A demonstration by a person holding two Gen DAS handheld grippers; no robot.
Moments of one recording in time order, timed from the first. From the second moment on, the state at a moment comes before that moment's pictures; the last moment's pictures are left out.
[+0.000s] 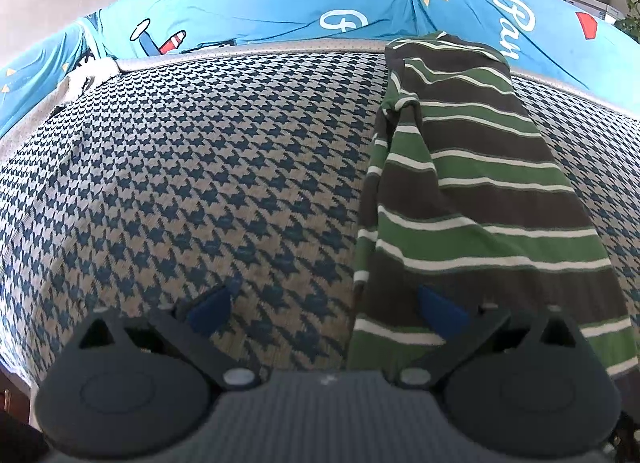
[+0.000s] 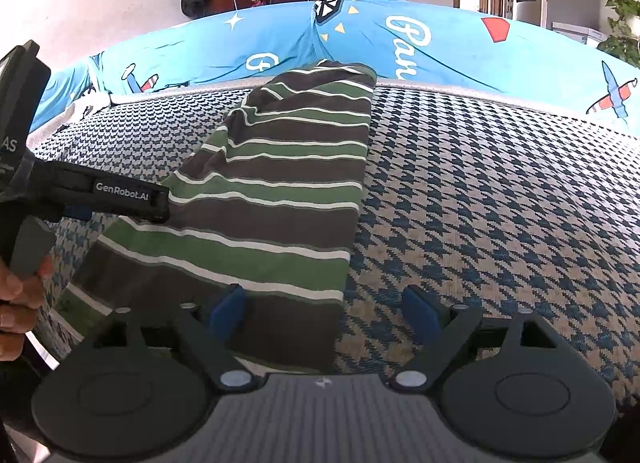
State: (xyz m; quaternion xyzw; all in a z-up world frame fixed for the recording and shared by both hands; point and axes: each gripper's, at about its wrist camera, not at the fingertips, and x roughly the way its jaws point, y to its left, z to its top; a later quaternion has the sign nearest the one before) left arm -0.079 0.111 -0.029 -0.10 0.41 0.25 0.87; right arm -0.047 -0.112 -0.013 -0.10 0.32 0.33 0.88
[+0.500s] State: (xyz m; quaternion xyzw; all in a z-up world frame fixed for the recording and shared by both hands) left arm -0.075 0.108 -0.018 -0.10 0.40 0.25 0.88; right arm -0.012 -0.108 0.010 -0.09 0.35 0.37 0.86
